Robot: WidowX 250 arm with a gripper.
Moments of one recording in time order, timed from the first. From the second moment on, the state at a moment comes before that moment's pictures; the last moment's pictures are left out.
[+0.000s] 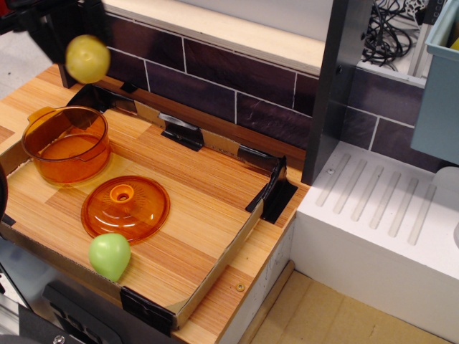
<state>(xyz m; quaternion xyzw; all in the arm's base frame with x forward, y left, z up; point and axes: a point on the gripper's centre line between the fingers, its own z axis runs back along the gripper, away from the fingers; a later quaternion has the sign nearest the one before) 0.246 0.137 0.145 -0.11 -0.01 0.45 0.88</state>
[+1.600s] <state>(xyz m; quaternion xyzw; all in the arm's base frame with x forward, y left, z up) 0.259 0.146 0.134 -0.04 -0.01 0.44 0.90</state>
